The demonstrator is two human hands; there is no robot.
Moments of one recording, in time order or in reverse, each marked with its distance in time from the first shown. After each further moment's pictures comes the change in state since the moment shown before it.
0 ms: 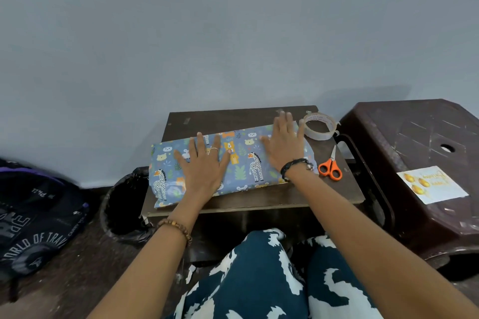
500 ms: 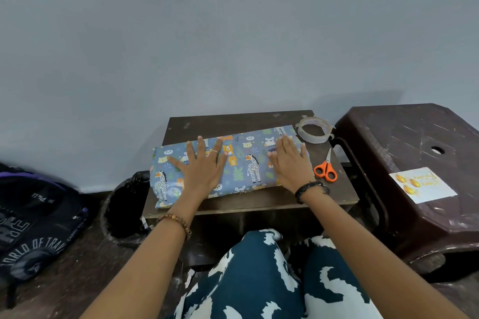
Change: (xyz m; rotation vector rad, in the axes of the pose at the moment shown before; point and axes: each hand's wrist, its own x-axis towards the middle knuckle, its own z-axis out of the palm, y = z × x) left_hand 0.003 -0.002 -0.006 -0.009 -0.088 -0.013; right_hand -0.044 0.023 -0.002 0.113 -0.114 -0.076
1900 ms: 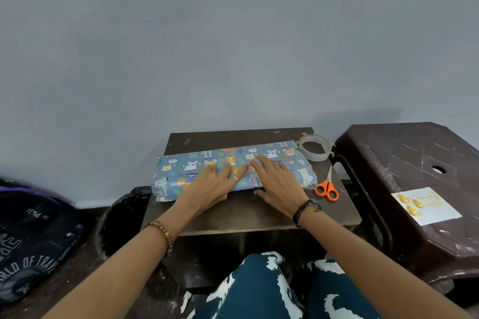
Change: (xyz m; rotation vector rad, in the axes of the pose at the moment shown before) left_hand 0.011 -0.008 -0.007 0.596 0.286 0.749; right_hand 0.009 -0.013 0.008 -0.066 0.258 -0.412
